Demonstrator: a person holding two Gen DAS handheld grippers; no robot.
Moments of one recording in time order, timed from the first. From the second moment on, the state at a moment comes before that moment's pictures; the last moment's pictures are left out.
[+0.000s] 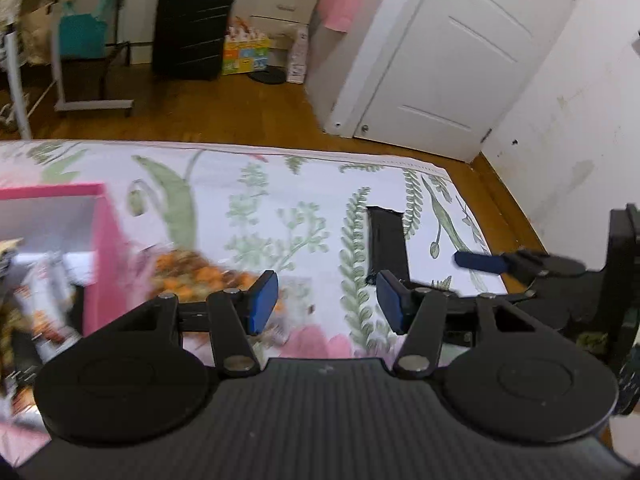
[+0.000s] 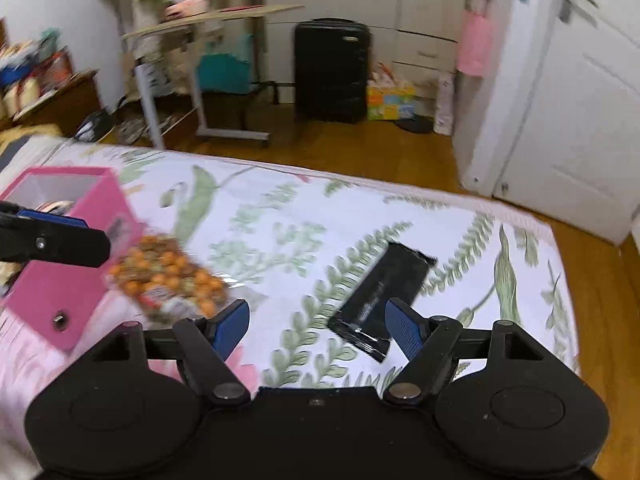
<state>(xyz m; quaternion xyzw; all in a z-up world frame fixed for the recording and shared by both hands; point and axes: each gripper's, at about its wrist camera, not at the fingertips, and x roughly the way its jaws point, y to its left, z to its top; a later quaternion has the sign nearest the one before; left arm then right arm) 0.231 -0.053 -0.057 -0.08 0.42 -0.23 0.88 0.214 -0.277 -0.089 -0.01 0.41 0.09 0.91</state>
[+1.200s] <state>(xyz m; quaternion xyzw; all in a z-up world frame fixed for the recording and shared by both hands) 0.321 -0.190 -0.169 -0.04 0.51 -0.36 0.78 0.237 -0.317 -0.167 0.07 0.41 0.11 0.90</state>
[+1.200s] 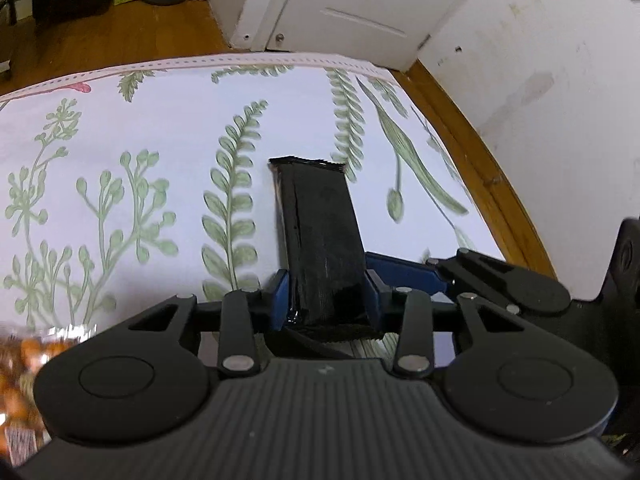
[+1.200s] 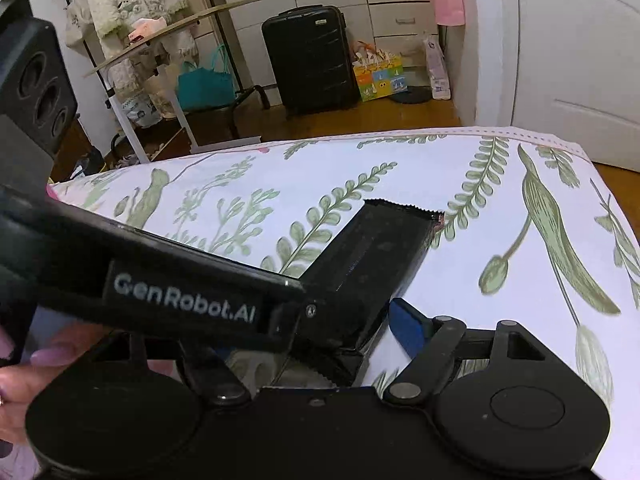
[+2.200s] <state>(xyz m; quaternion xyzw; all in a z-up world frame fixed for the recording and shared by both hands) 0.139 -0.069 -0.027 0.02 0.46 -0.34 0.82 0.090 -0.195 -0.060 0.03 0.35 0.15 0.92</state>
